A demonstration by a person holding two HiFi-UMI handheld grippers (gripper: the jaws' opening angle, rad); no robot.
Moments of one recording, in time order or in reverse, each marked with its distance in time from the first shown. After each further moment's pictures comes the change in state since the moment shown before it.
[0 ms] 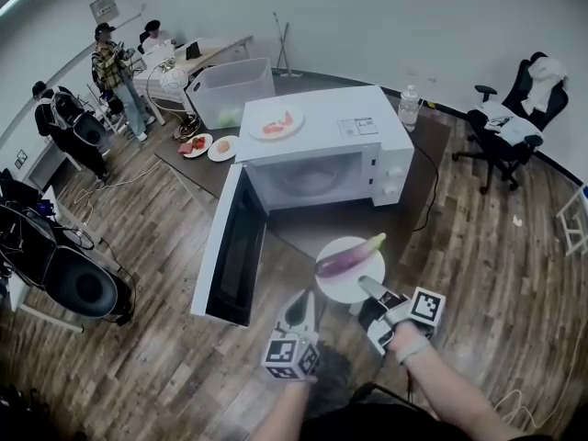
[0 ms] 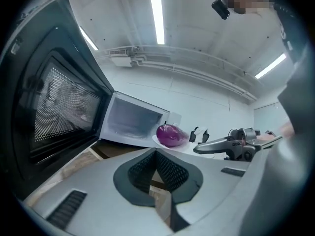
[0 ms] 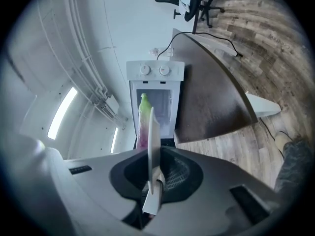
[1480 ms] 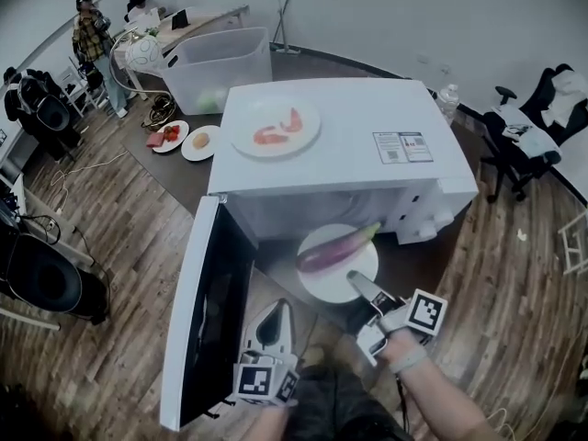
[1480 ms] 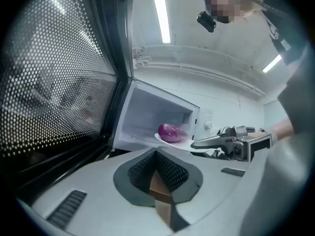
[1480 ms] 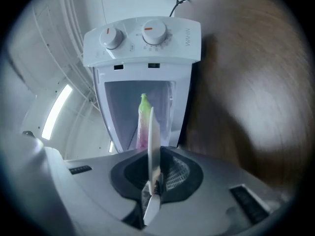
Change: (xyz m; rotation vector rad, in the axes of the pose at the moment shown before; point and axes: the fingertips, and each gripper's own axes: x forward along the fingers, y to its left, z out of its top) left arm 0.102 0.111 0.017 0.010 -0.041 0.094; right arm 0.161 -0.021 0.075 -0.017 0.030 0.012
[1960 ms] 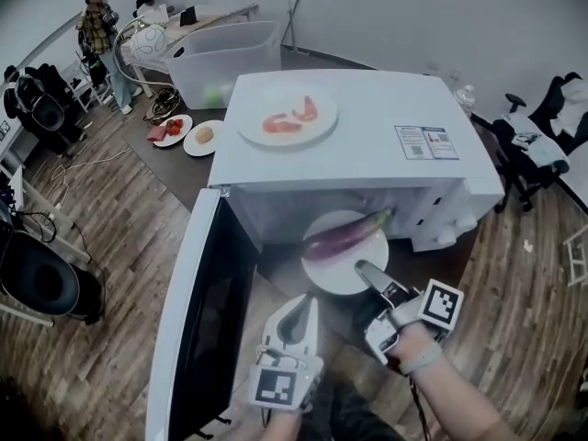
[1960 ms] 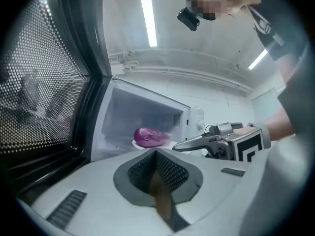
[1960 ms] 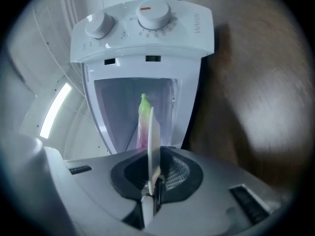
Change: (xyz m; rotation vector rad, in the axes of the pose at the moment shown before) left arm 0.036 -0.035 0.010 0.101 -0.063 -0.115; right arm 0.030 0.000 0.019 -0.026 0.007 -0.005
